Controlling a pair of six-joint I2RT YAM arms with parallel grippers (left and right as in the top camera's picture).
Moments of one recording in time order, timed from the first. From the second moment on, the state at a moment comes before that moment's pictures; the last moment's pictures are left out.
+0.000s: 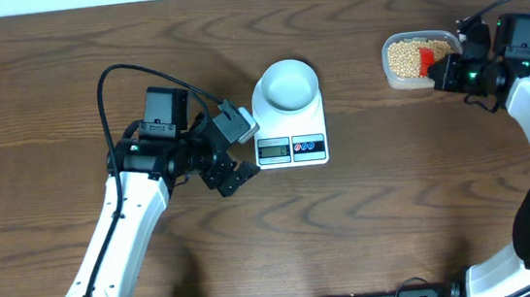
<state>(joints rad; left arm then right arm) -0.20 1.37 1.04 -0.80 0.52 0.69 -0.23 1.76 1.20 -0.43 -0.49 0.07</state>
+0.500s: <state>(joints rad) -0.20 1.37 1.04 -0.80 0.52 0.69 -0.27 1.77 1.20 -0.44 -0.56 0.13</state>
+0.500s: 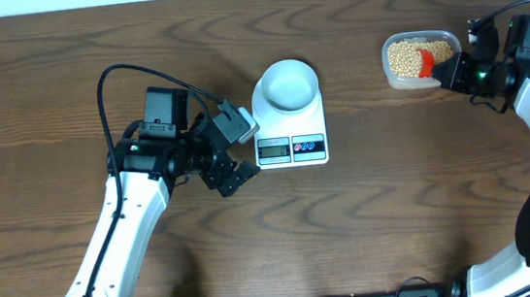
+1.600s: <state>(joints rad) -0.20 1.37 1.04 -0.80 0.52 0.69 -0.40 1.87 1.20 -0.41 -0.78 0.22</state>
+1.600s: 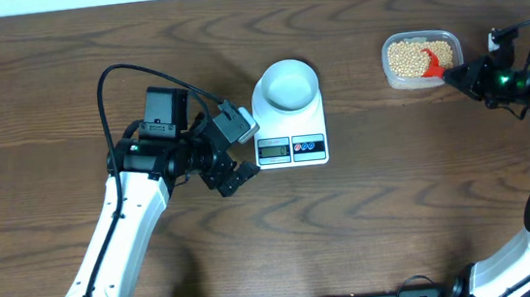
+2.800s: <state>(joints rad) -0.20 1.37 1.04 -0.80 0.52 0.69 -0.39 1.96 1.20 -0.33 -0.95 0.31</state>
